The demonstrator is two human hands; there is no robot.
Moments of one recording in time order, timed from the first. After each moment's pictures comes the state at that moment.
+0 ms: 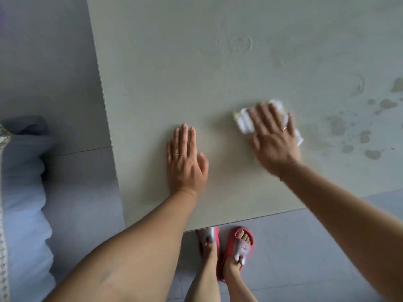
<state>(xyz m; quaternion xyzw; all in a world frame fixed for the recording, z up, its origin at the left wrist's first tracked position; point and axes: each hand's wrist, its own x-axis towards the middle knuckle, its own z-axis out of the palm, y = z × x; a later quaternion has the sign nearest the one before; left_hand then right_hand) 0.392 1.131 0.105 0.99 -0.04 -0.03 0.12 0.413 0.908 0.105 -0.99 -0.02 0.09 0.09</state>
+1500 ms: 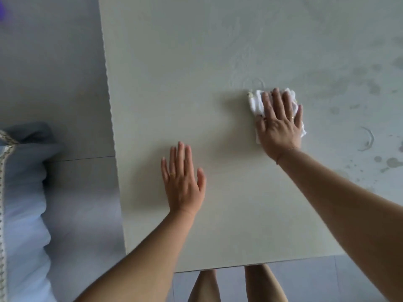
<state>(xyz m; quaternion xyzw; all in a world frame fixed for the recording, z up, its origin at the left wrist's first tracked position) 0.455 1.134 0.117 0.99 0.01 -0.03 0.10 0.555 0.903 0.105 -0.99 0.06 0.07 0.13</state>
